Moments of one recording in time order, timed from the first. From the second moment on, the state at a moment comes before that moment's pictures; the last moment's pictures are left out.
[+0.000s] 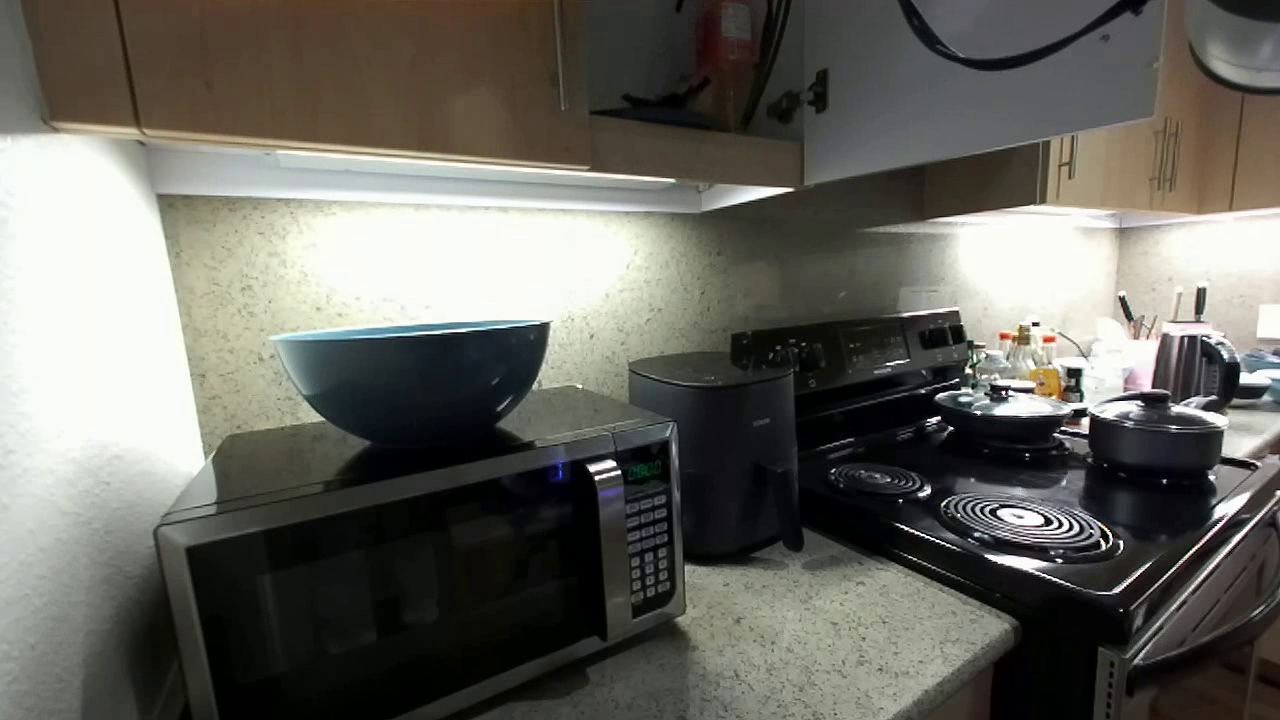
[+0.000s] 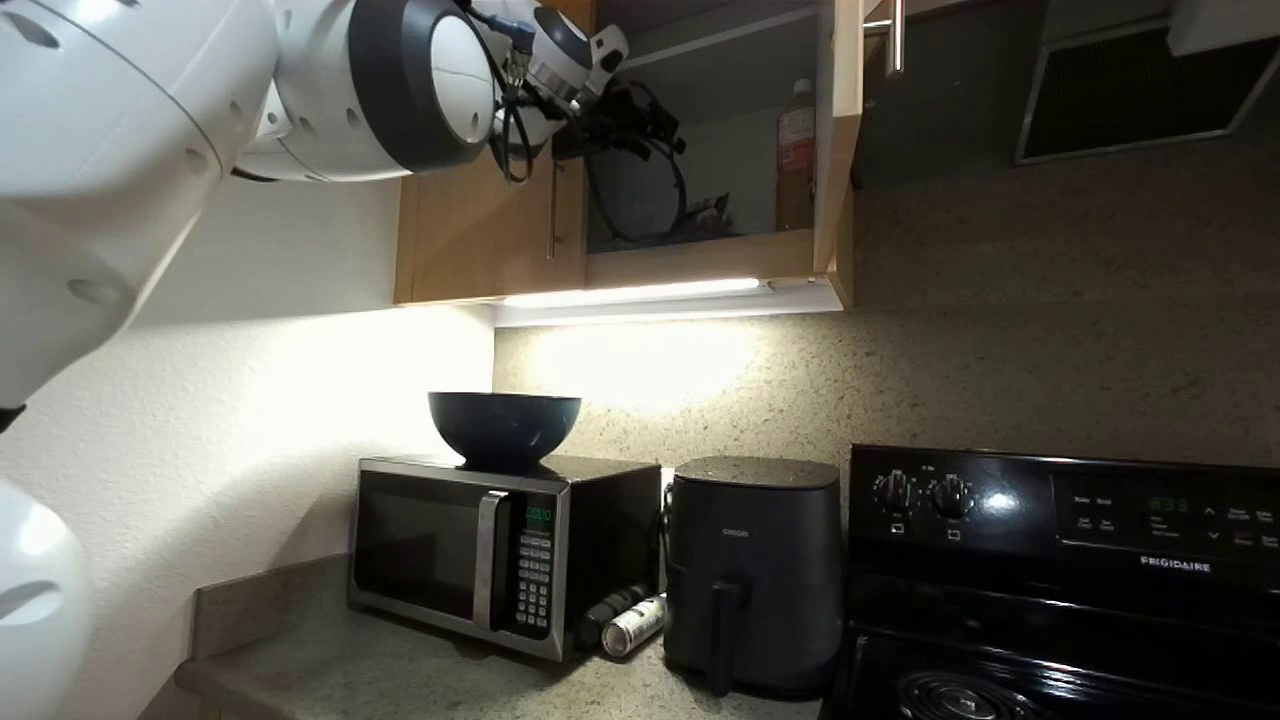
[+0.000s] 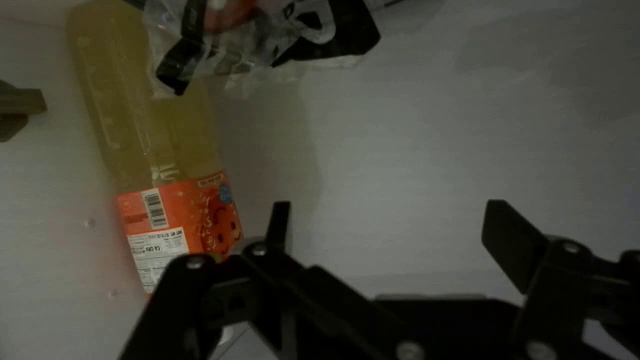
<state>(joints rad) 0.07 0.38 0.09 -0.76 -0.83 2.29 0.96</state>
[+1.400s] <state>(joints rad) 0.08 -0.18 0.14 -1.32 -0.62 1.87 0.75</state>
